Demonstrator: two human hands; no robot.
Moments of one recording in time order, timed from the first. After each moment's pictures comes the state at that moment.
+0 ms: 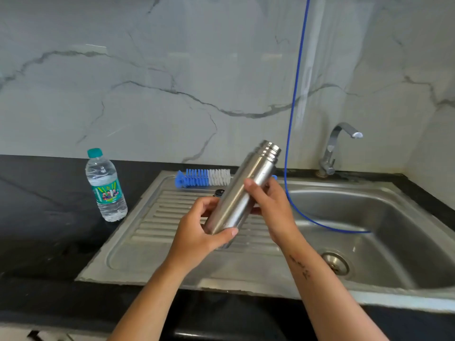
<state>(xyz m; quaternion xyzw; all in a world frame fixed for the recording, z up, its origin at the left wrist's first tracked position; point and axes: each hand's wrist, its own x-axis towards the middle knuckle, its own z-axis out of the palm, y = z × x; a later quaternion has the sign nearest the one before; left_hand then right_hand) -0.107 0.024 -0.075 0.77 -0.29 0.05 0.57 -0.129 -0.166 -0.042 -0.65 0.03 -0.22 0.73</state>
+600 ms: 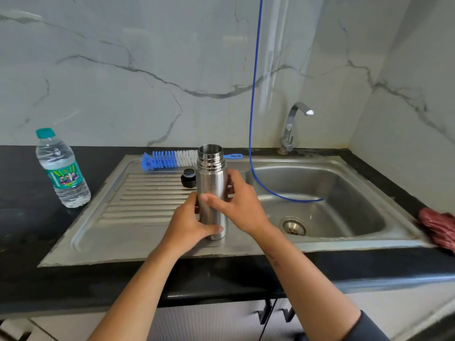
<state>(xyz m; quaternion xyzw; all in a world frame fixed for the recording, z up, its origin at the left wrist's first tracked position) -0.125 -0.008 -0.106 0.83 -0.27 -0.03 0.48 -0.186 -0.160 -0.066 -0.85 0.02 -0.24 0.47</state>
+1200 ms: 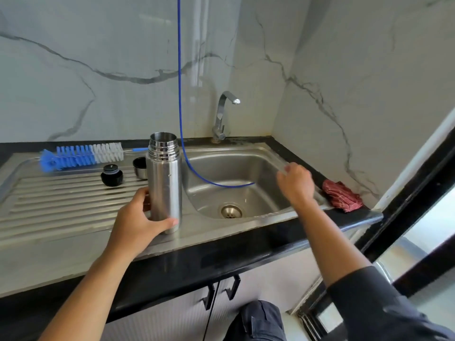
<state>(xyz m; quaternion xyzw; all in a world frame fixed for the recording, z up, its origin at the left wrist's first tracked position) -0.136 -0.042 -0.116 0.82 -0.29 -0.03 0.49 -0.301 -0.393 -0.072 -0.82 0.49 -0.26 0.12</state>
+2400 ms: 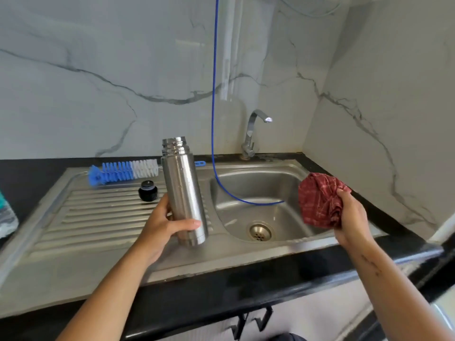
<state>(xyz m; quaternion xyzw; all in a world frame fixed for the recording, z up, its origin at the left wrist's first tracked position) -0.100 -0.043 -0.109 0.63 -0.28 -0.22 0.69 -0.341 -0.354 -0.060 -0.50 0.36 -0.44 0.65</state>
